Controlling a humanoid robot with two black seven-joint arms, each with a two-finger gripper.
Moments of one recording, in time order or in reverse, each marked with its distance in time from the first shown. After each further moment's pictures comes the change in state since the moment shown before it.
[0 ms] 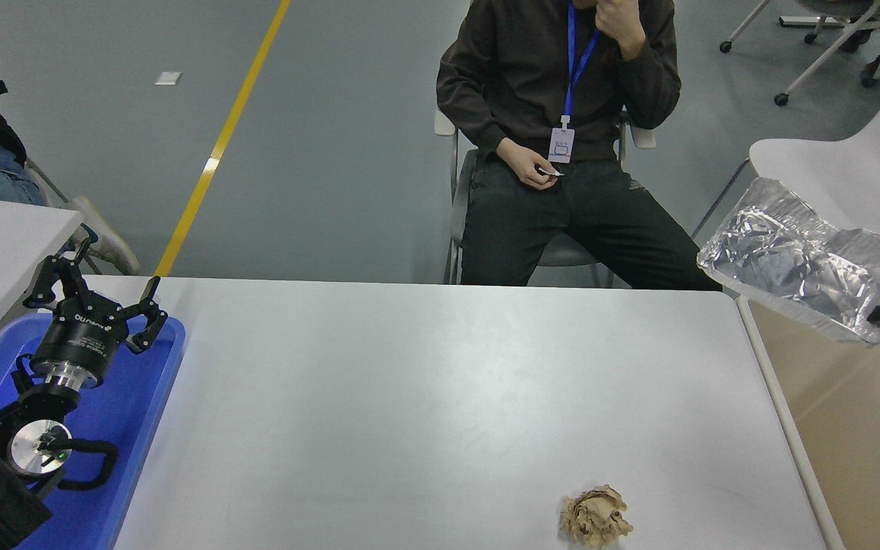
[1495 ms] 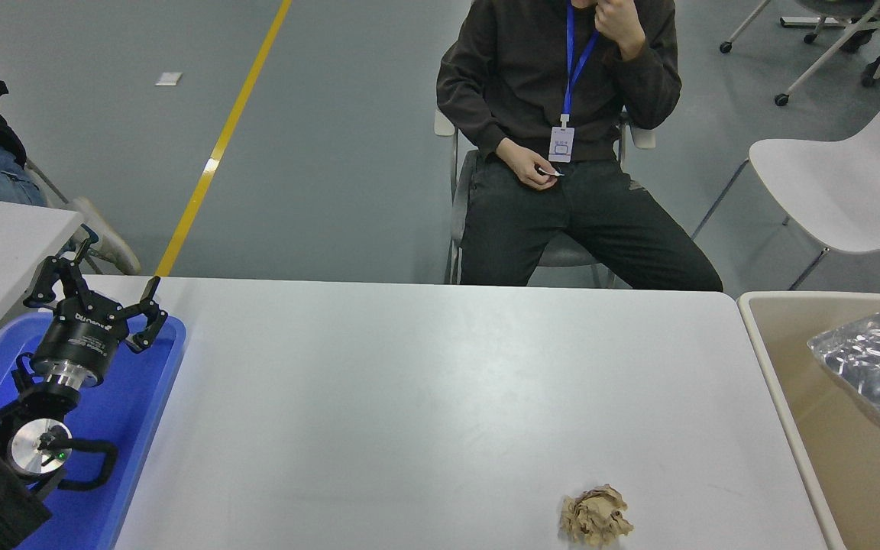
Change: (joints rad) left arm 0.000 0.000 0.000 0.000 0.000 0.000 0.000; right arm -0.491 0.553 0.020 -0.787 0.258 -0.261 0.121
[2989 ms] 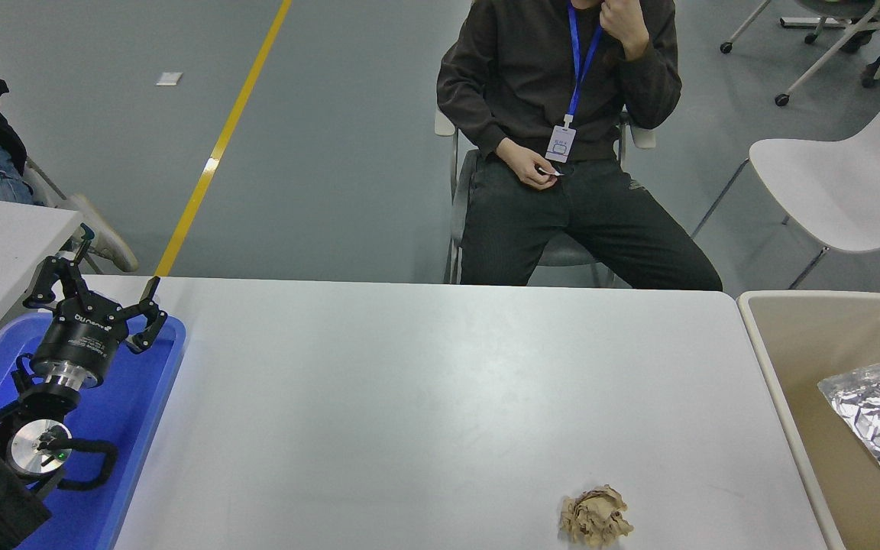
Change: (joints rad) left arm 0.001 0.000 0.000 0.000 0.000 0.000 0.000; right arm -0.075 0.471 0.011 -0.669 0.051 -0.091 -0.006
